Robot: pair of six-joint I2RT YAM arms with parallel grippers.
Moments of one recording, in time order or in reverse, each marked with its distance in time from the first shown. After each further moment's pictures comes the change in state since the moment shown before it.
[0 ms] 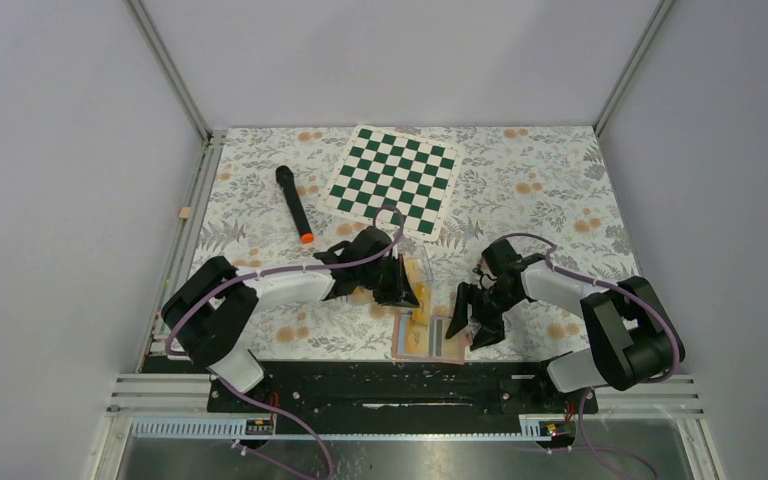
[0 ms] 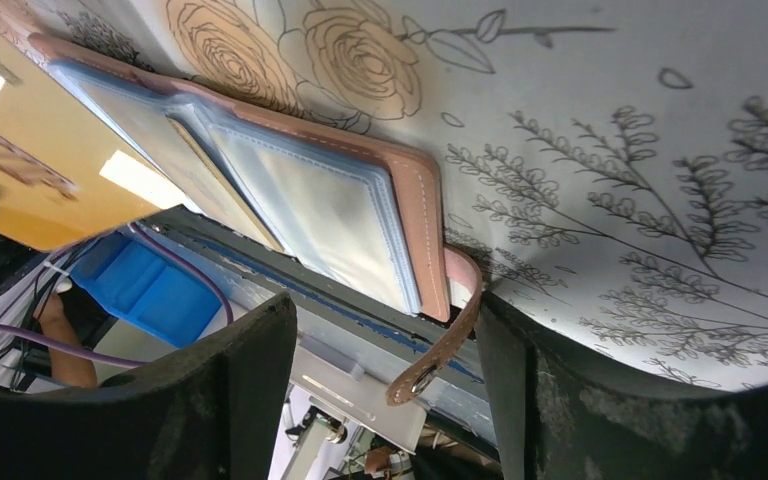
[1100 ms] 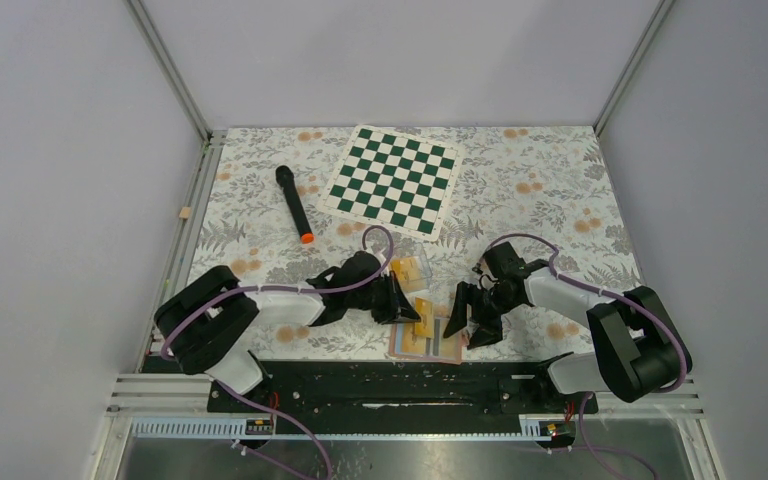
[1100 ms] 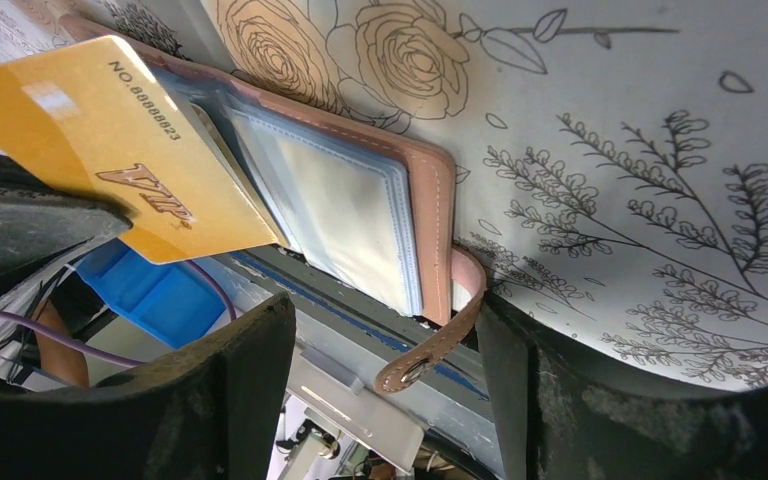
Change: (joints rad) left arm -0.043 -0.036 -0.228 0.337 -0.005 -0.205; right arm 0.019 -0.056 -0.043 0.077 -0.020 0.030
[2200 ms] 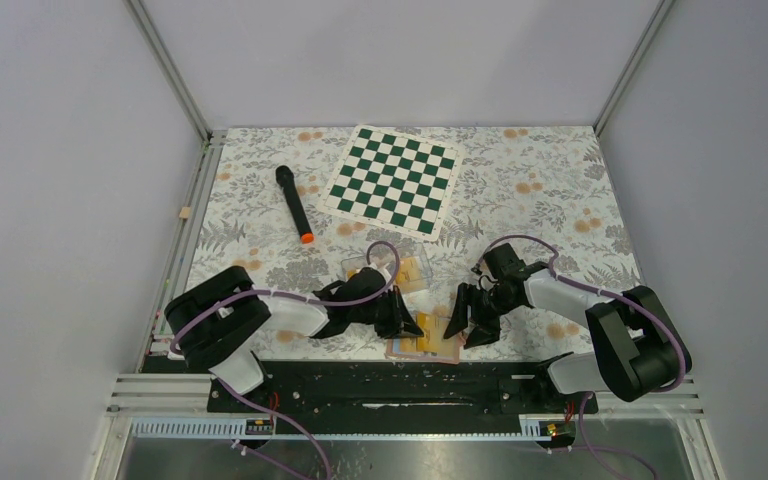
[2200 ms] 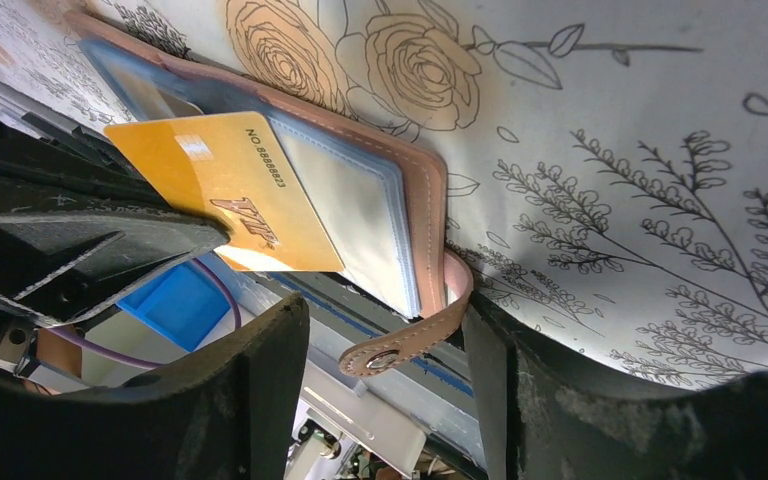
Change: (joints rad) left arm -0.079 0.048 -0.066 0.116 -0.040 -0.073; right arm 0.000 0.003 -0.019 0.044 -0.024 0.008
